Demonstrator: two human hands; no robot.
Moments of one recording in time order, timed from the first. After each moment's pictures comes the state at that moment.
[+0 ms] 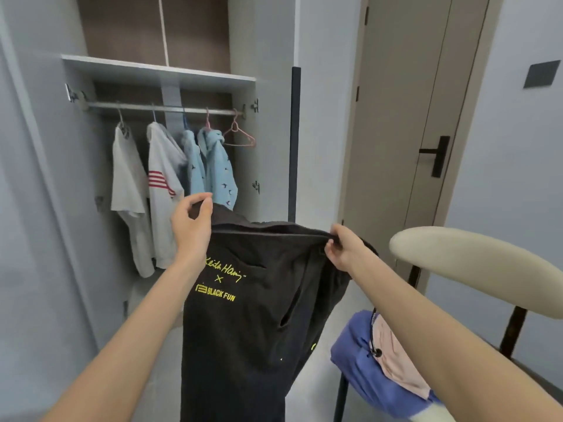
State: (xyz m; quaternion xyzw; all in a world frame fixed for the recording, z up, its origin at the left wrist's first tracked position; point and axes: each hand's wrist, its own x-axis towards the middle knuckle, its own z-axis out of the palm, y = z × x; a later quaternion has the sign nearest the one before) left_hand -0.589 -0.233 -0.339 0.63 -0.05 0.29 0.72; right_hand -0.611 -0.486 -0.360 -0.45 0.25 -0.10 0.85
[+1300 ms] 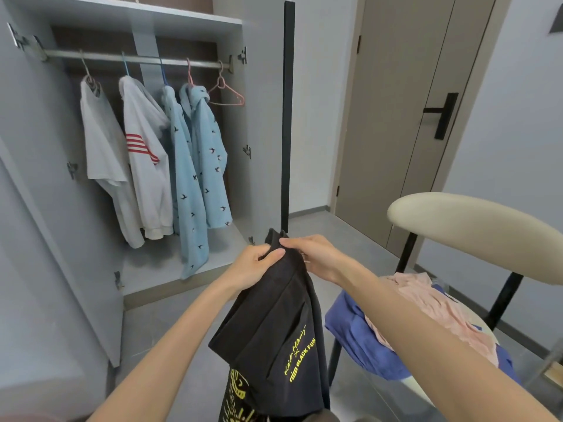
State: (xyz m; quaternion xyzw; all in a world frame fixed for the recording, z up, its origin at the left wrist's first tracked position) left_hand -0.590 -0.301 -0.441 0.83 -0.23 -0.09 0.50; right_hand -0.610 -0.465 -0.426 -0.69 0.08 0.07 0.71
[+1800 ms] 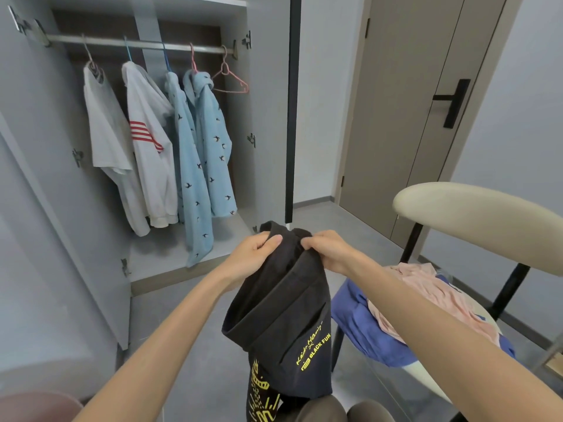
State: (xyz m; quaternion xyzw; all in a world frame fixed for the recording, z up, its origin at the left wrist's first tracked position) left_hand -0.592 -0.293 -0.447 0.81 -0.22 -0.12 0.53; right_hand -0.603 -0.473 -0.443 -0.74 0.17 0.04 0.65
